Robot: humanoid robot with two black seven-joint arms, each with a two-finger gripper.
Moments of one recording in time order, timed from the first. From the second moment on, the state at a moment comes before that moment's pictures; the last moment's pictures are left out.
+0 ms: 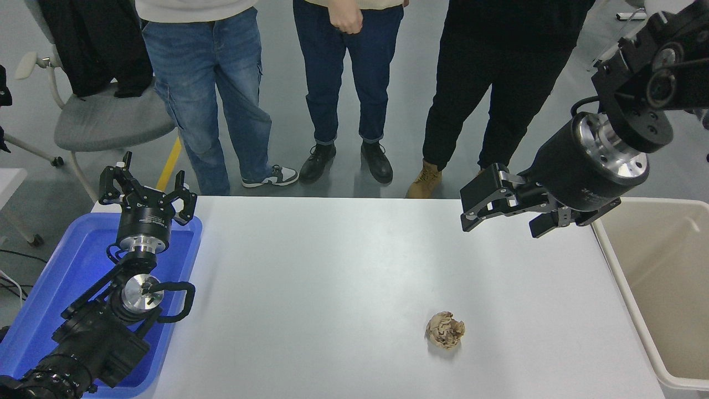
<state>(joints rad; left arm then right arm) -0.55 0.19 -1.04 -0.55 0.03 -0.40 -0.56 2.59 -0.15 -1.43 1.73 0.03 0.66 0.24</state>
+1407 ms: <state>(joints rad) -0.55 0.19 -1.04 -0.55 0.03 -0.40 -0.56 1.73 0.00 -1.29 1.40 -0.08 0.15 0.23</state>
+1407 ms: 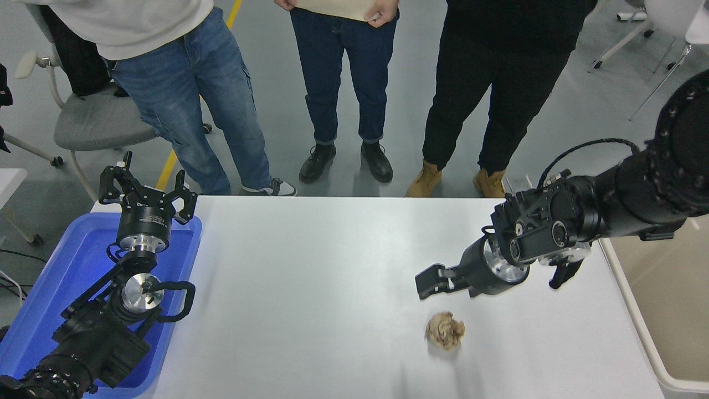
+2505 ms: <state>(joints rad) -0.55 0.19 -1.04 -0.55 0.03 -0.40 -0.56 1.39 0.00 -1.25 1.08 -0.13 0.14 0.23</state>
